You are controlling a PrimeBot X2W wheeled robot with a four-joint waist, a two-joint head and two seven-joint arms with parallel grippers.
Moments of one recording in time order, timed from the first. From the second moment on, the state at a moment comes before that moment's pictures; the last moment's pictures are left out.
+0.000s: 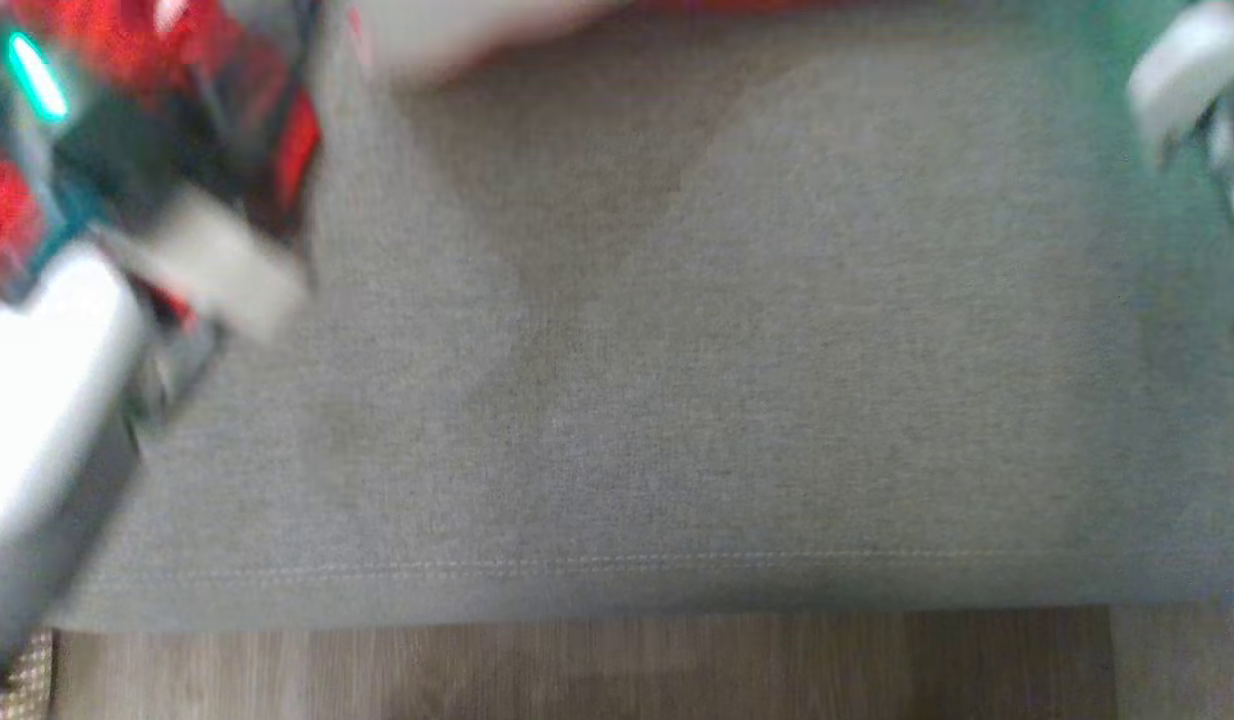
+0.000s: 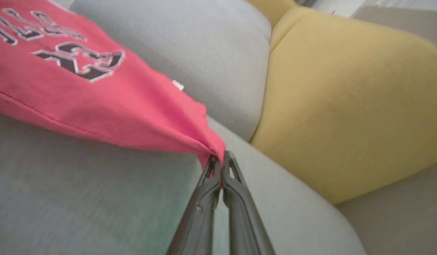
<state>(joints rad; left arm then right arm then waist) -0.84 0.60 -0.72 0.13 -0.40 -0.01 -0.26 -1.06 -0.27 -0.07 0.91 -0.47 0.13 -0.26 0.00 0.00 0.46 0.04</state>
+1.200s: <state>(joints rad) -0.12 0.70 -0.64 -0.27 -0.56 0.14 -0.14 -0.11 -0.31 -0.08 0.09 -0.18 0.13 0.15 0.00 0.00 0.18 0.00</state>
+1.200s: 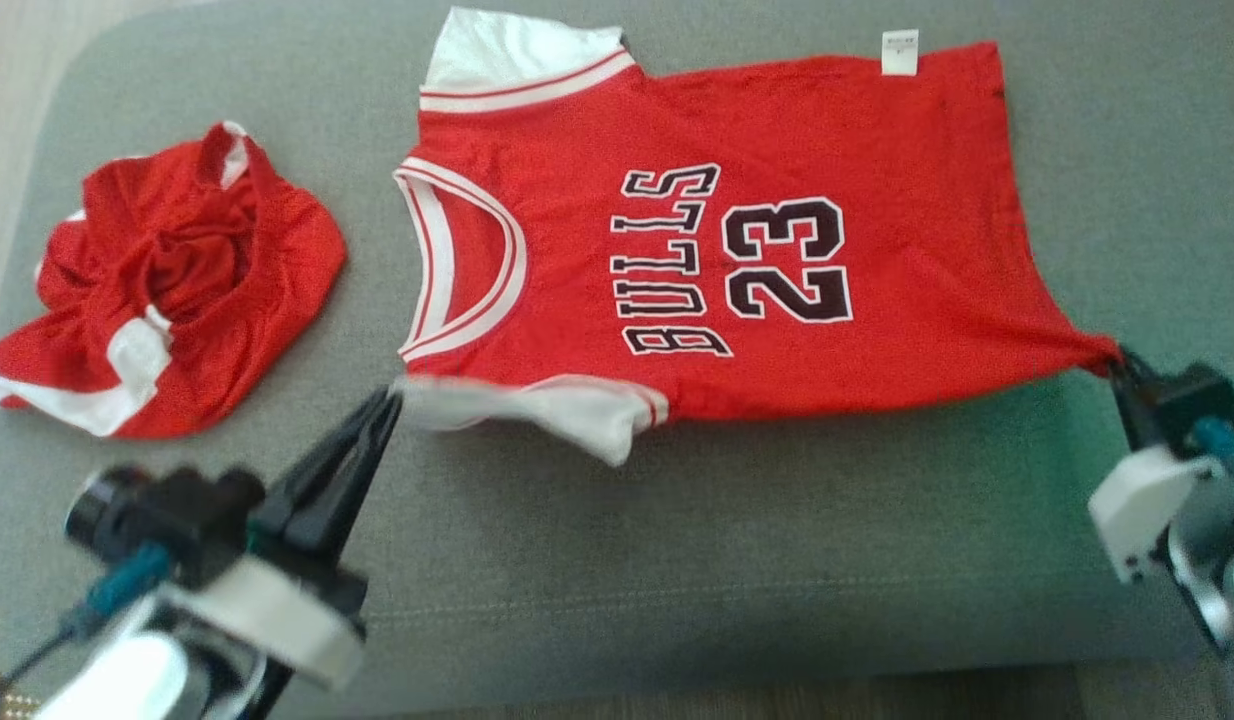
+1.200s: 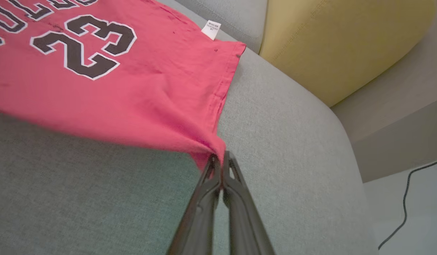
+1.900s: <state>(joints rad) -0.62 0.46 -0.65 0.23 -0.43 0.06 -0.24 -0.56 -0.32 -0.03 0.49 -0.22 0.13 0.01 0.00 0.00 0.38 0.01</state>
